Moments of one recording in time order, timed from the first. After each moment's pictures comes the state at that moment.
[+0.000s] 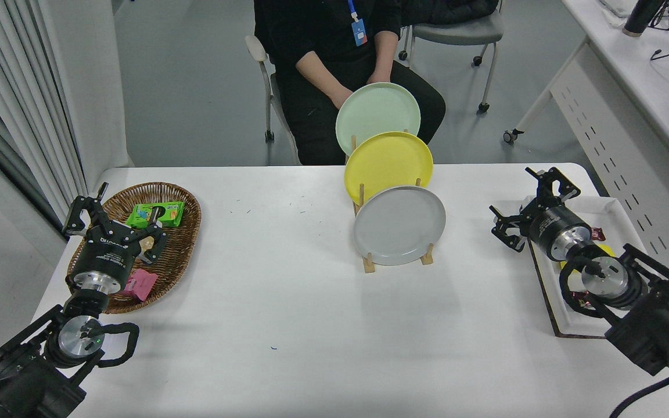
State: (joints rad) left arm -0.41 0.35 -1.02 -0.69 0.05 -0.47 -0.51; right arm 0.73 -0.31 0.64 0.54 0.20 0.22 0.11
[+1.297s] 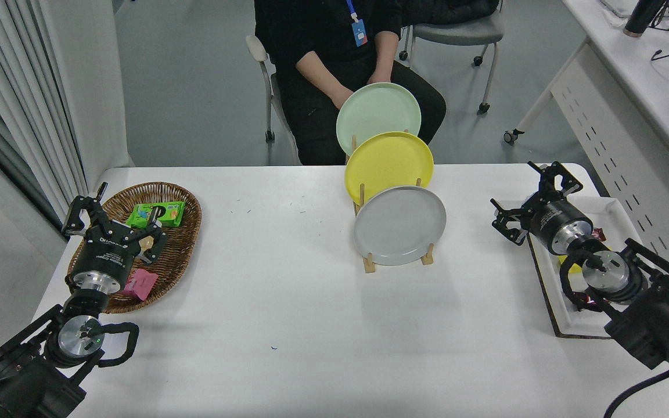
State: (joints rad) left arm -0.41 0.35 -1.02 -0.69 0.04 -0.47 -0.51; right arm 0.76 -0.35 0.65 0.54 0.21 0.22 0.11
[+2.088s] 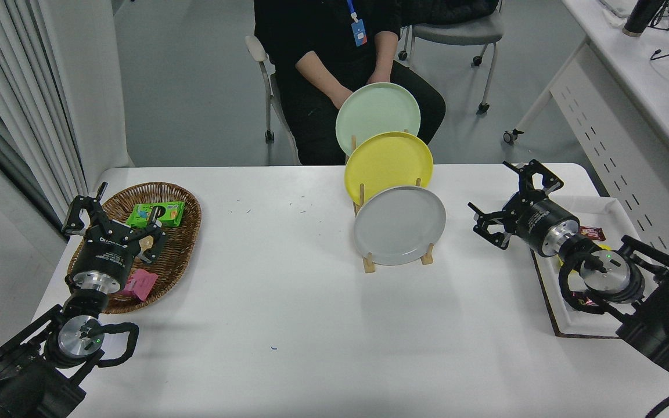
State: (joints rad) left arm -0.41 0.35 -1.02 -0.69 0.04 -0.47 -0.51; right arm 0.76 -0.45 0.40 0.84 0.41 0.21 0.11
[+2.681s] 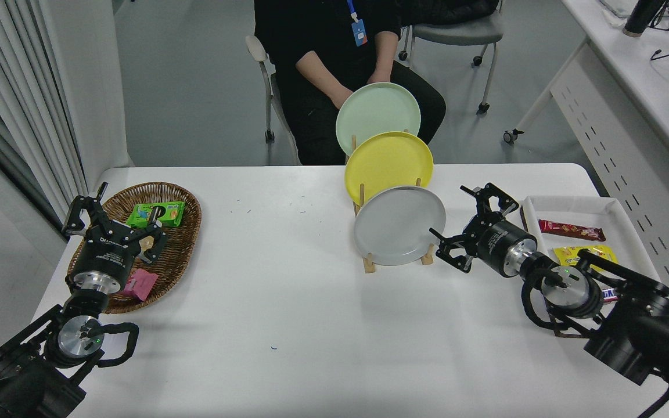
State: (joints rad) left arm -0.41 0.35 -1.02 -0.69 0.04 -0.47 -0.51; right arm 0.77 -0.34 0.38 0.87 0.38 0.08 0.11
